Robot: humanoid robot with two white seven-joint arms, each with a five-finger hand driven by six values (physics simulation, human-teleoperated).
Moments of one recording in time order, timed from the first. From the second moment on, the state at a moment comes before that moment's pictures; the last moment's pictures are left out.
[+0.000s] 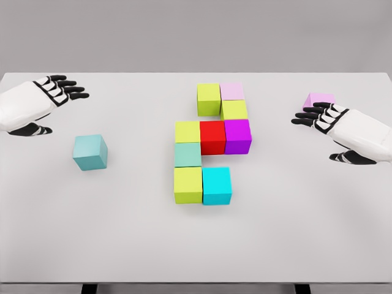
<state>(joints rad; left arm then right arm) -0.39 1.01 -0.42 -1.50 -0.57 -0.61 -0.05 -0.06 -0.89 0.07 -1.74 0.42 -0.61 0.29</state>
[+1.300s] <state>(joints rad) -0.60 1.12 -0.76 -1.54 -0.75 -0.61 -0.05 -0.74 -0.89 0.42 -1.40 0.42 -0.61 0.61</state>
